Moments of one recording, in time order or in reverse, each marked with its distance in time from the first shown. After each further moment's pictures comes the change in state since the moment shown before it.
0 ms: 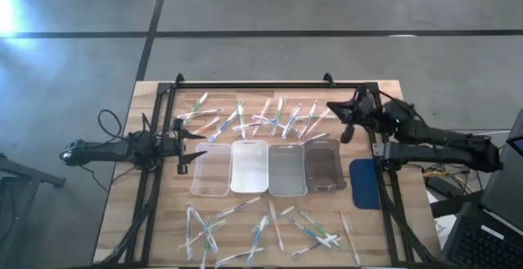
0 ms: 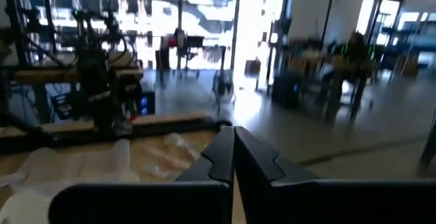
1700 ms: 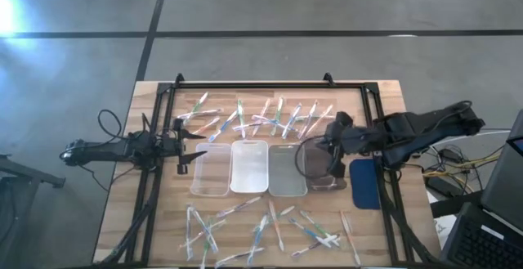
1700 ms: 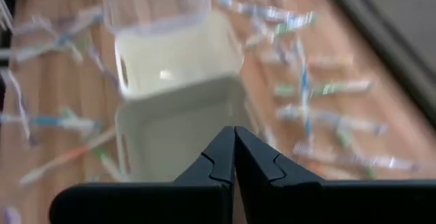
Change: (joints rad) left arm 0.000 0.000 0.000 0.000 0.000 0.000; right arm 0.557 0.550 0.714 -1.034 0.270 0.493
